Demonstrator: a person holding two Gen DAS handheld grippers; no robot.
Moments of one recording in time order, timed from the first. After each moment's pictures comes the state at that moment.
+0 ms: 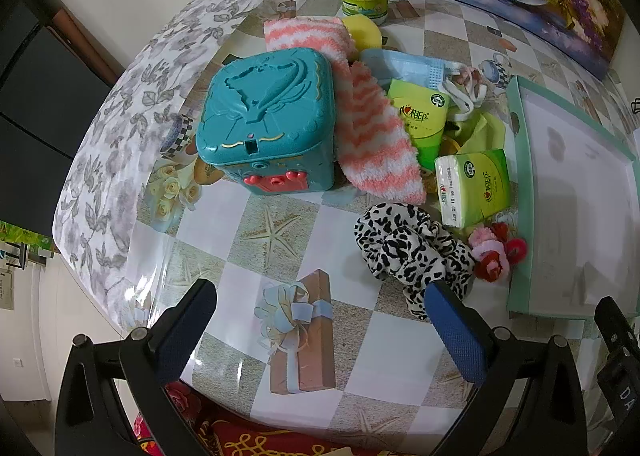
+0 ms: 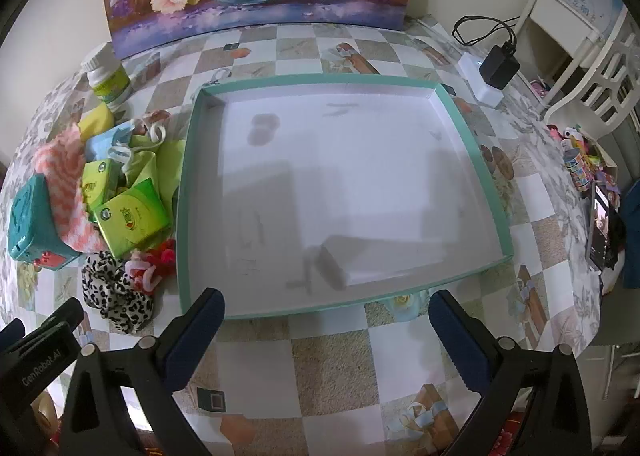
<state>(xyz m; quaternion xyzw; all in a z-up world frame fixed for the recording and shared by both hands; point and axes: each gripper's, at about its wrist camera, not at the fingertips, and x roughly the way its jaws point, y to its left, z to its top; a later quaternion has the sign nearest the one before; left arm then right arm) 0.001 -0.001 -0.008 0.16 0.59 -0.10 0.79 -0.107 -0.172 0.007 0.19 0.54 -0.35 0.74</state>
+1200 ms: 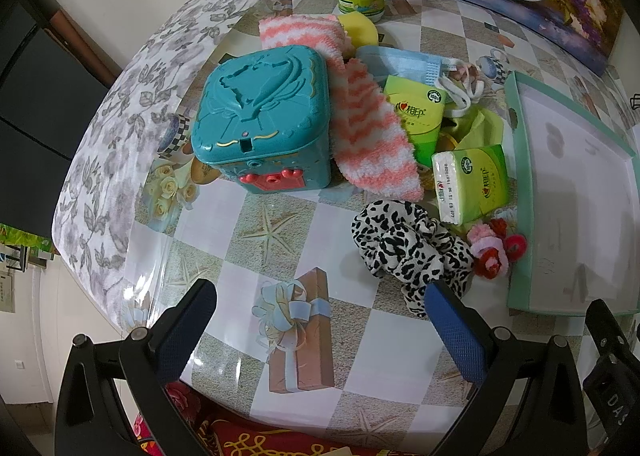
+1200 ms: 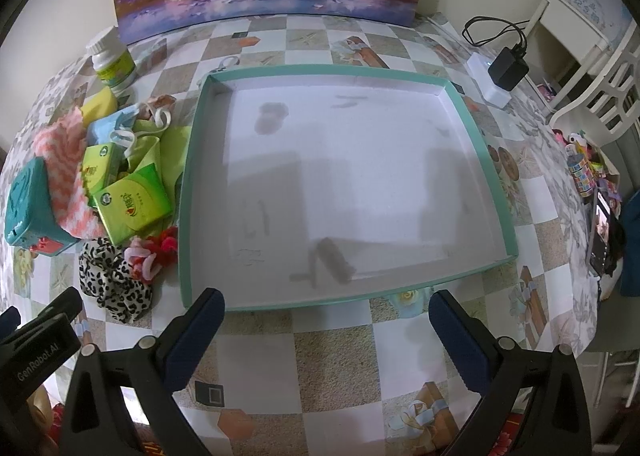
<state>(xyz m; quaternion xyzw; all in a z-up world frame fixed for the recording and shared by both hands) 0.000 -0.004 -0.009 0.17 0.59 -0.10 0.78 -0.103 -0.167 0.003 0.18 0.56 -0.34 0.73</state>
